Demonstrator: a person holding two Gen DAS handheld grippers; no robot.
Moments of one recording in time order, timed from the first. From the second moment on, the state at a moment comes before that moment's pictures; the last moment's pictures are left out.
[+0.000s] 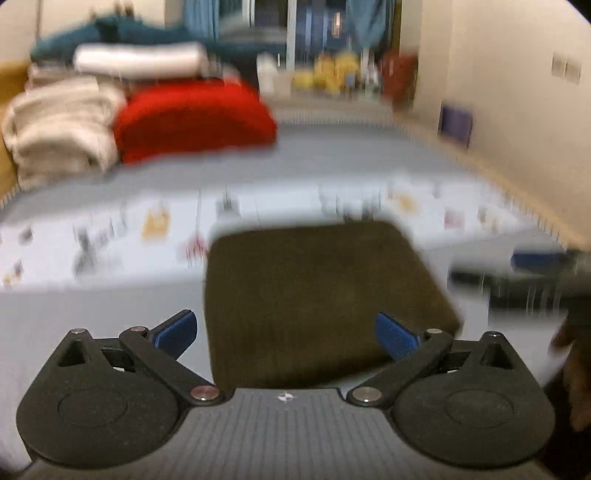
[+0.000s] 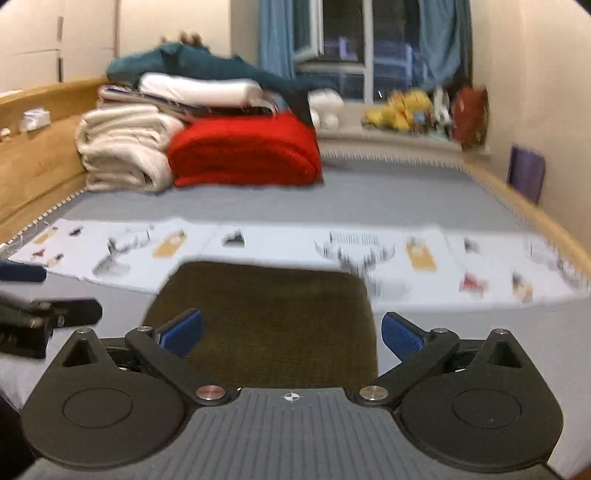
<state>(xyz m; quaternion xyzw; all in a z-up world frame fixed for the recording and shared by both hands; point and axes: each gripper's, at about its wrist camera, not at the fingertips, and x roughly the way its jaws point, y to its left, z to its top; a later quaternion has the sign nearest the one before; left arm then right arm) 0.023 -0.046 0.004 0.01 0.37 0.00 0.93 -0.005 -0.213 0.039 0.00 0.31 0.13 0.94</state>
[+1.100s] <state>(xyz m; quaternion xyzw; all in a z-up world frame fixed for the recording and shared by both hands) 0.072 -0.045 -0.045 -0.02 0.44 0.02 0.90 0.033 -0.204 0.002 0.01 0.39 0.10 0.92</state>
